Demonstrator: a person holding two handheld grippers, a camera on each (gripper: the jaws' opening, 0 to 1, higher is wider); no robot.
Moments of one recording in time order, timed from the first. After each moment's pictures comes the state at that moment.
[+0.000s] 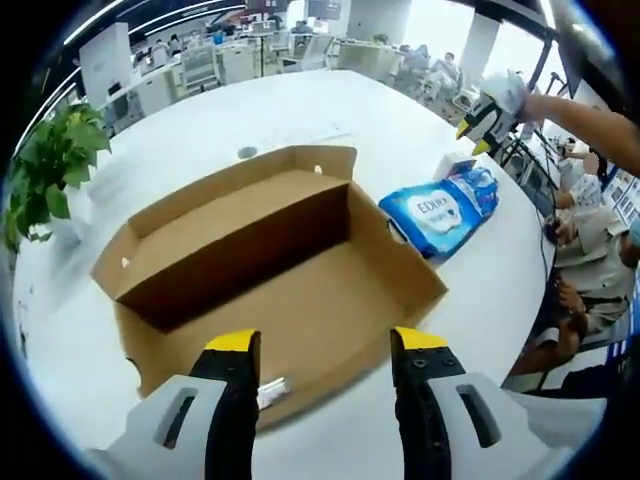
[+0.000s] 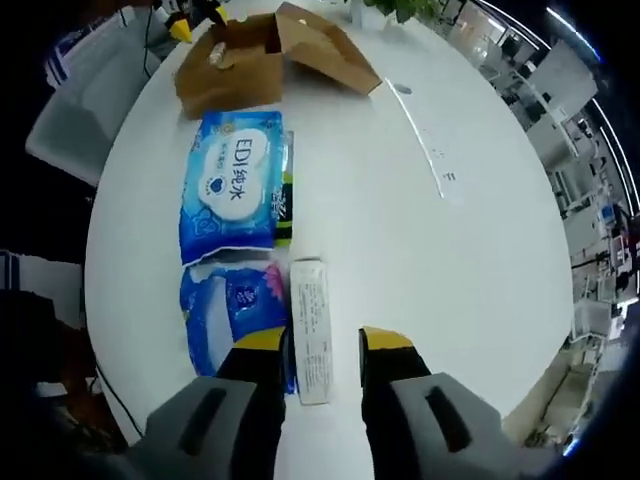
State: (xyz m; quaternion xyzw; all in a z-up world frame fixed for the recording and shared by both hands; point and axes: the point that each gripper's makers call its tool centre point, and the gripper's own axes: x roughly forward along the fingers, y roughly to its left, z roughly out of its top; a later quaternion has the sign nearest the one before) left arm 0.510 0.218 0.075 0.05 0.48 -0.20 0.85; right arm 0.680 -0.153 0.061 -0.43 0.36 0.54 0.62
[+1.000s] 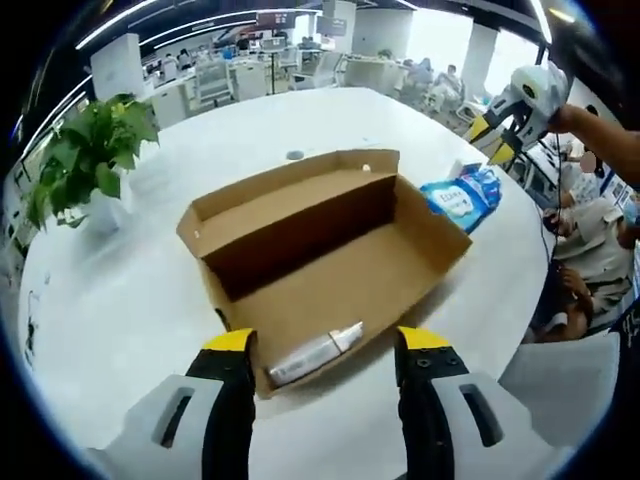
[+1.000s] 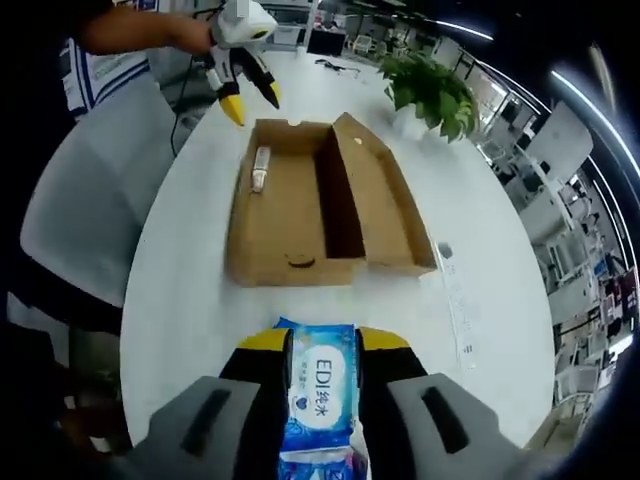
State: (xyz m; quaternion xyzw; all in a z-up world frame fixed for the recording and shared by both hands) left arm 0.474 0.325 0.094 0.05 0.44 -0.20 0.87; right arm 0.566 0.069 0.124 -0.41 0.26 0.61 0.63
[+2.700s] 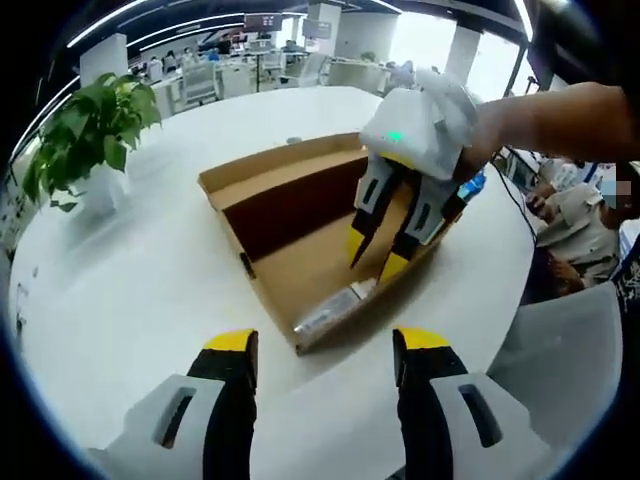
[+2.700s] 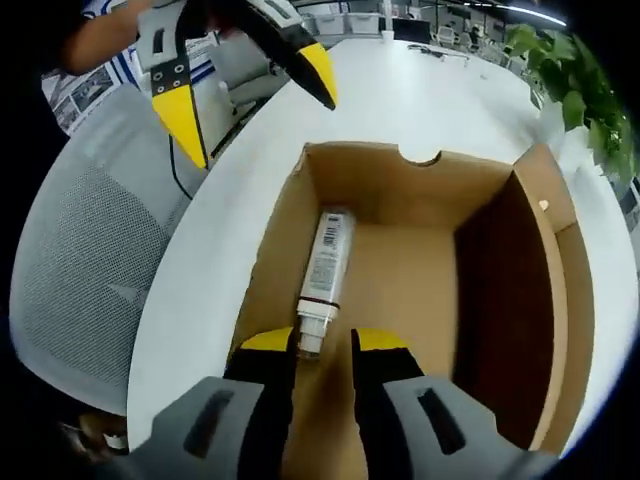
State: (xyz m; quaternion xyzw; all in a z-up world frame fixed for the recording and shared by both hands) left arm 0.442 0.365 0.067 0.04 0.44 -0.23 0.87; right arm 0.484 0.295 -0.015 -0.37 0.33 0.74 0.46
